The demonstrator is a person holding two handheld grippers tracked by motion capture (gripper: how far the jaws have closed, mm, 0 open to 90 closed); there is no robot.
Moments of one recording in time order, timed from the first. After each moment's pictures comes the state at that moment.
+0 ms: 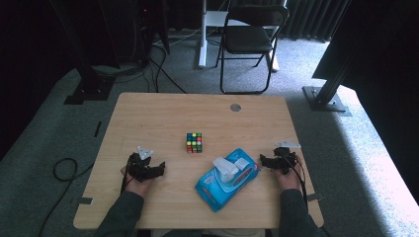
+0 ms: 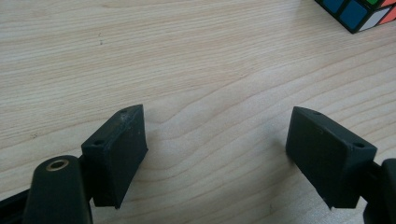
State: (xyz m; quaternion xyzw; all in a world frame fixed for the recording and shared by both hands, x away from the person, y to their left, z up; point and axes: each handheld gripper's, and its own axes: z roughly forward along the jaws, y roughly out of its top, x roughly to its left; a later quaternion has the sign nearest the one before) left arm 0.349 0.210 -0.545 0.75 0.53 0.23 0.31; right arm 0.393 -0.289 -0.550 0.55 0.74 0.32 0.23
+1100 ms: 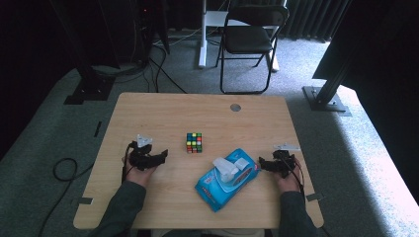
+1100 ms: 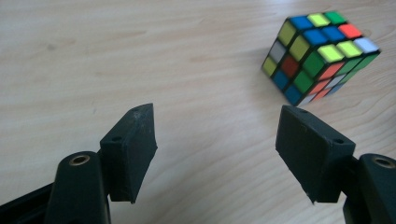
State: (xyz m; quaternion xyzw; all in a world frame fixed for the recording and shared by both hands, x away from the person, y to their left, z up) left arm 0.364 0.201 -0.498 0.73 0.53 0.21 0.37; right arm 0.382 -0.284 -0.550 0.55 0.74 0.32 0.23
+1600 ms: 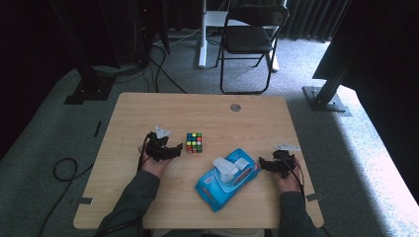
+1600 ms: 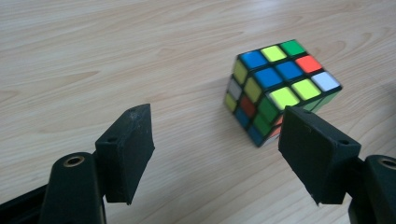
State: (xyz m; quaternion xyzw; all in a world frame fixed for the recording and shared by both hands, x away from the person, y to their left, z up) left arm 0.393 0.150 -0.489 0.76 0.50 0.21 0.36; right arm 0.382 -0.284 -0.550 0.55 0.74 0.32 0.23
